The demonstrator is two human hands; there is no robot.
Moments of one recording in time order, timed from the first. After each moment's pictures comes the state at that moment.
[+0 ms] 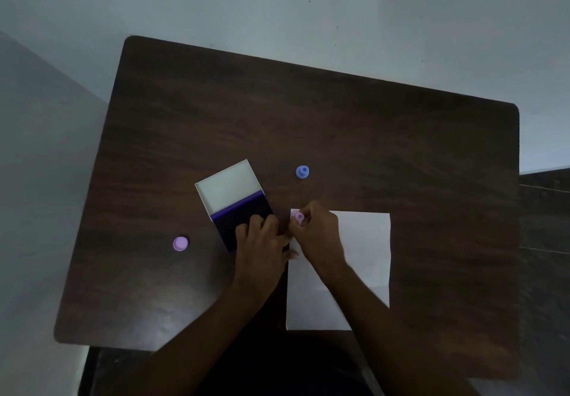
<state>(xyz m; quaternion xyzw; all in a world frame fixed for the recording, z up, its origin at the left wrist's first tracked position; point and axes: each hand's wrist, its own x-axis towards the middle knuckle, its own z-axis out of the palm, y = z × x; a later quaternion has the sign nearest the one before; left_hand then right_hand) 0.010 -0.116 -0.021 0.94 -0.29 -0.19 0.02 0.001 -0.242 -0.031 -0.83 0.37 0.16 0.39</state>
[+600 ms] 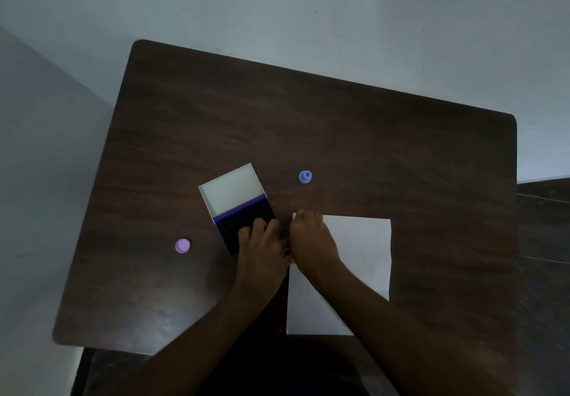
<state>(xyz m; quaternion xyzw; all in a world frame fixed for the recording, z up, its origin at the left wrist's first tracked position) 0.013 -0.117 -0.014 0.94 -0.29 -0.18 0.02 0.005 -0.226 -0.020 -0.95 0.11 0.24 0.16</state>
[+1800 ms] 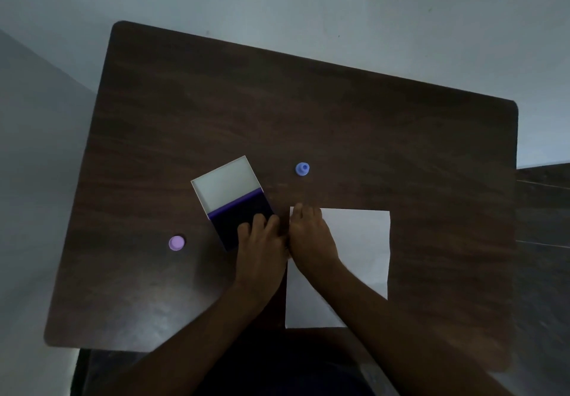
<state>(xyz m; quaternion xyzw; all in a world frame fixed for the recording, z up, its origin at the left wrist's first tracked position) 0.011 -0.121 -0.017 0.93 -0.31 -0.20 0.02 -0.005 -0.226 -0.029 -0.96 0.13 0.19 0.17</state>
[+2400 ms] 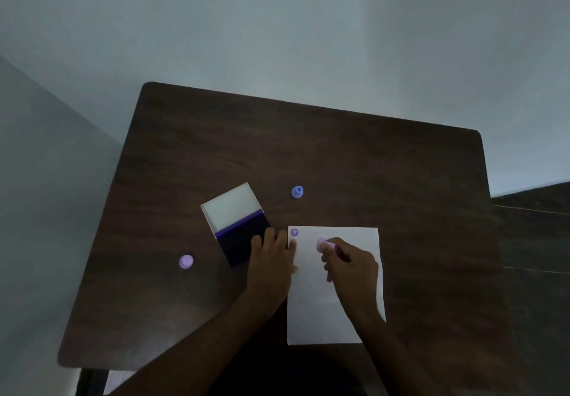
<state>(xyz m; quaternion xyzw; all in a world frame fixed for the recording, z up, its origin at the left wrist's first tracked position) 0.010 -0.133 -0.006 0.91 -0.35 -0.21 -0.02 -0.063 -0.255 0.044 -0.77 0.44 -0.02 0.47</state>
